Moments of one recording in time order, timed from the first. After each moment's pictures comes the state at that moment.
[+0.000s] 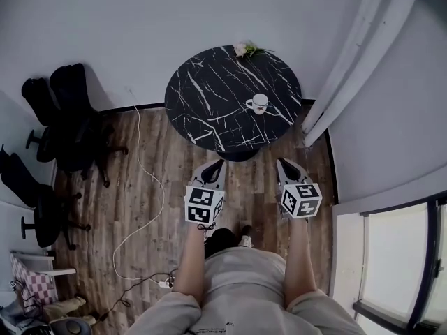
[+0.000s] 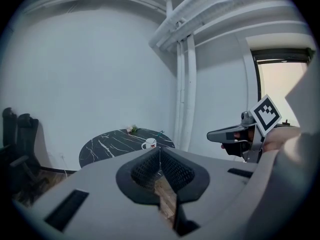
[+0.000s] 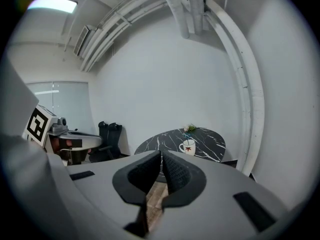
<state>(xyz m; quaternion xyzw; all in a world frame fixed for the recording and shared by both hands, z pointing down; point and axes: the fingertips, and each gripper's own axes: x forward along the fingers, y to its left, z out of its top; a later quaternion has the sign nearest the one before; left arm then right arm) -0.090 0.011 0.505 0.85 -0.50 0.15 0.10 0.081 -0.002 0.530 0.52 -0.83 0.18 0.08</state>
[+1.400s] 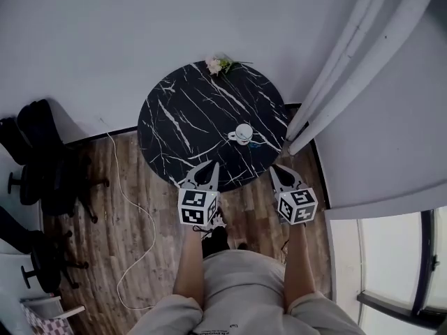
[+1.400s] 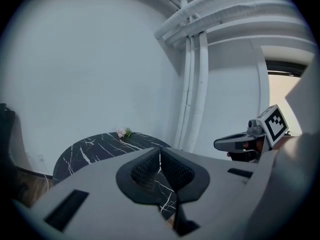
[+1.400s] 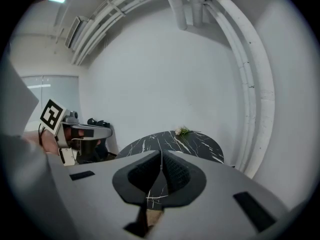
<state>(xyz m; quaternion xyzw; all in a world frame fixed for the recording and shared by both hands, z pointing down) -0.077 -0.203 0.512 0.87 -0.45 0.14 0.13 0.092 -0.173 0.536 0.54 -0.81 0.18 0.11</state>
